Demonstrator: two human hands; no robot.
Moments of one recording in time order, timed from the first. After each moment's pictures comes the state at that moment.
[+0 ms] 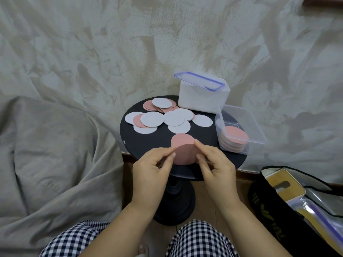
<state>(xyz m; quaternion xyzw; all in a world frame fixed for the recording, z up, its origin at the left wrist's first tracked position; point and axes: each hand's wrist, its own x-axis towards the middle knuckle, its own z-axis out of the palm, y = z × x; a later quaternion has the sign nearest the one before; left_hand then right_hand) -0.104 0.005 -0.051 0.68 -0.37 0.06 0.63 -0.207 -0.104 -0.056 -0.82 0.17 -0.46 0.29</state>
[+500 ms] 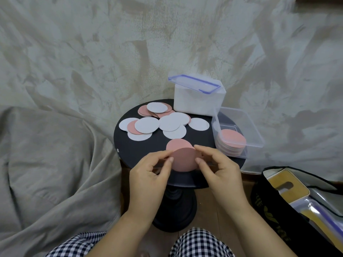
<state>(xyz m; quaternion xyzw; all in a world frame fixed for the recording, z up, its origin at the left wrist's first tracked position) -0.105 -0.005 -0.049 0.68 -0.37 0.03 0.63 -0.218 -0.114 -0.038 -0.80 0.21 -0.41 0.39</state>
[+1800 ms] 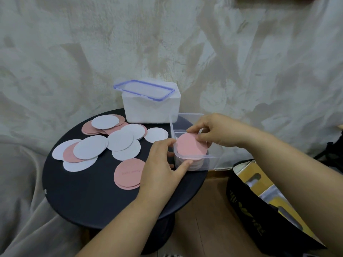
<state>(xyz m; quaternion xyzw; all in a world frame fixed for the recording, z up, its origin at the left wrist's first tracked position) -0.131 -0.131 -0.041 0.68 -0.49 -0.09 0.53 -0.235 -0.273 0.044 -0.91 0.31 -0.05 0.28</state>
